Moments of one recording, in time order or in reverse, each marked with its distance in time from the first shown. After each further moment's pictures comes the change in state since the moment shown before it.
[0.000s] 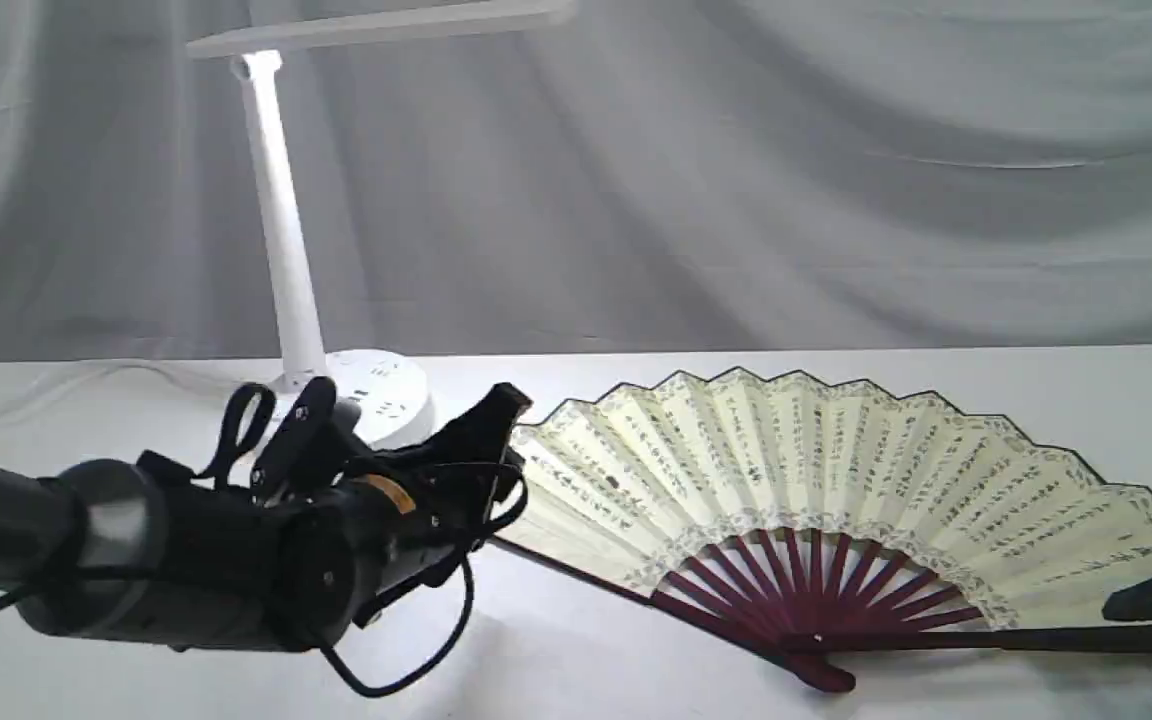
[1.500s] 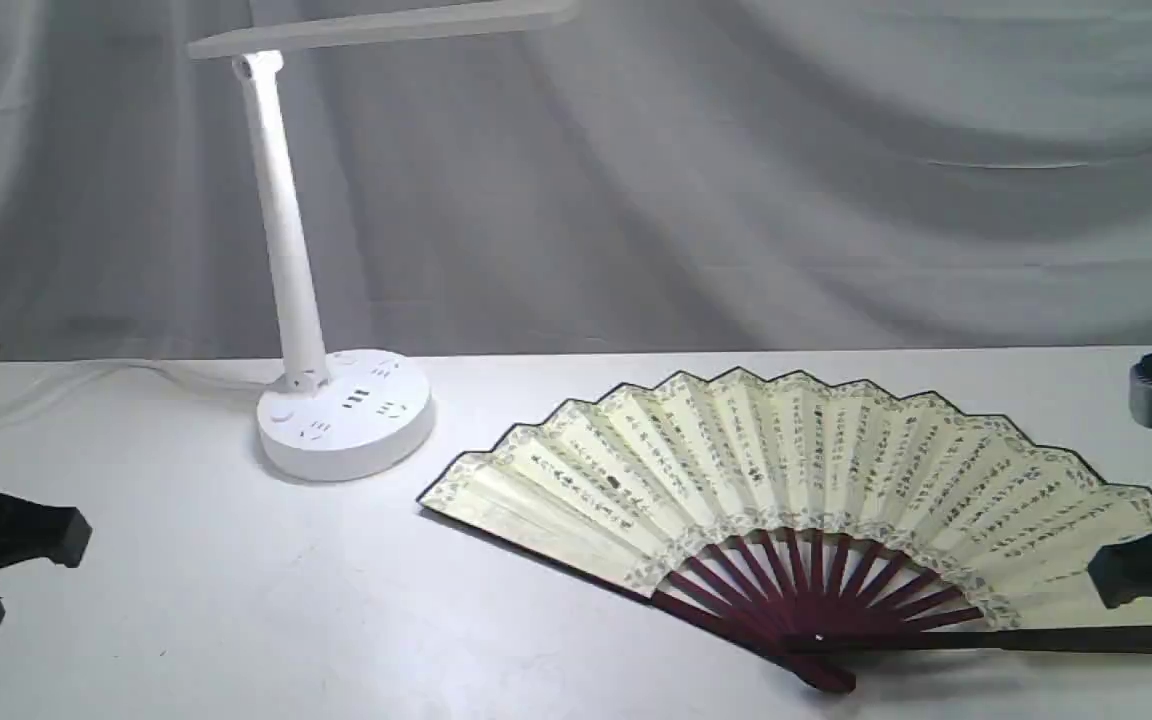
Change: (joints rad) left arm 0.544 -0.448 0.024 0.357 1.186 0.743; right arm 0.448 -0.336 -0.112 -1.224 0.041 0.637
